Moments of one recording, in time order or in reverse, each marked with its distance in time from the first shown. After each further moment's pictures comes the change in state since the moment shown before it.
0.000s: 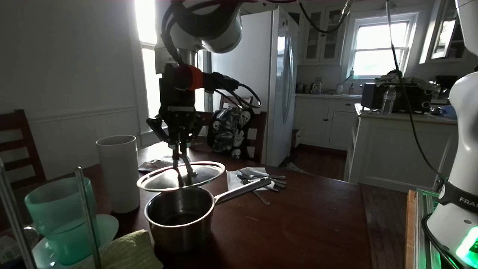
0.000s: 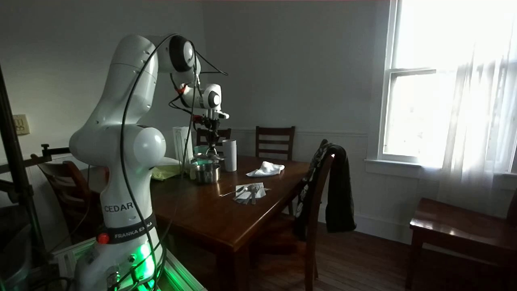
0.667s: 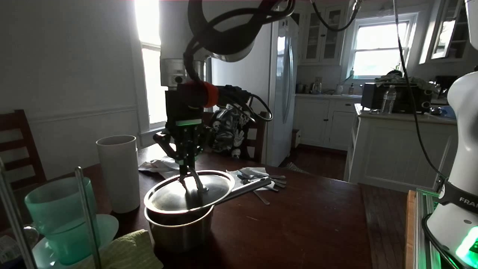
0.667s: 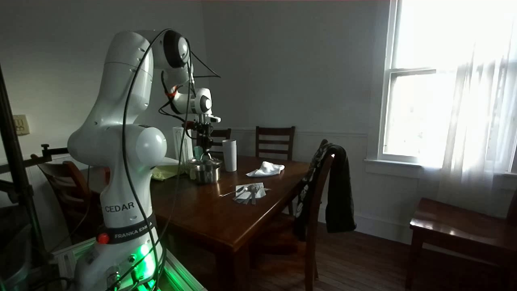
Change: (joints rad) arm 0.044 -0.057 0.014 -0.145 -0.080 0.103 0.028
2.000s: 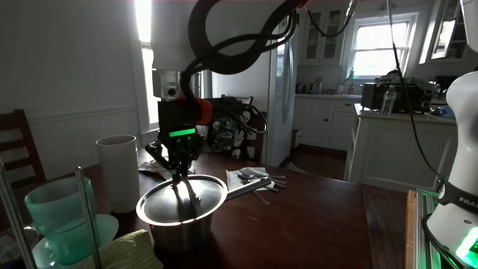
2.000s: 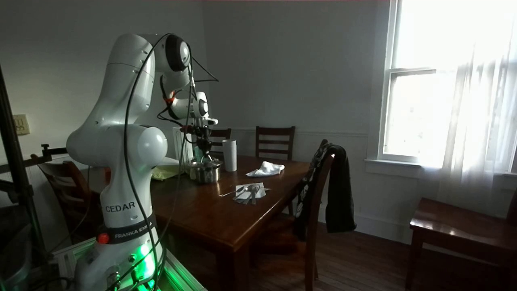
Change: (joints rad) arm 0.030 0.042 0.000 0.006 -0.105 0.072 0.087
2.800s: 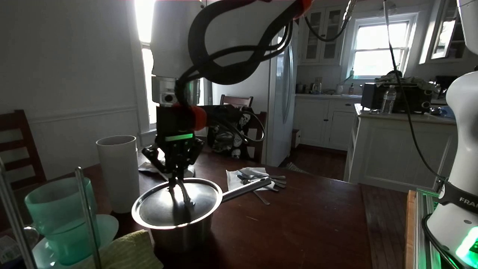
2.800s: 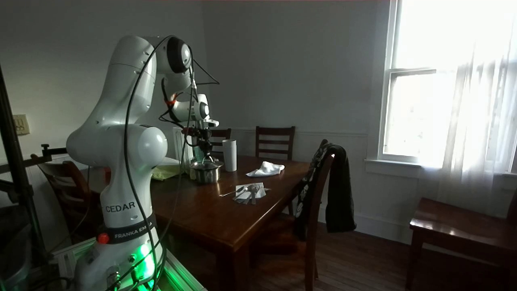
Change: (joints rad) arm 0.003 0.024 -0.009 0.000 -0.006 0.055 0.052
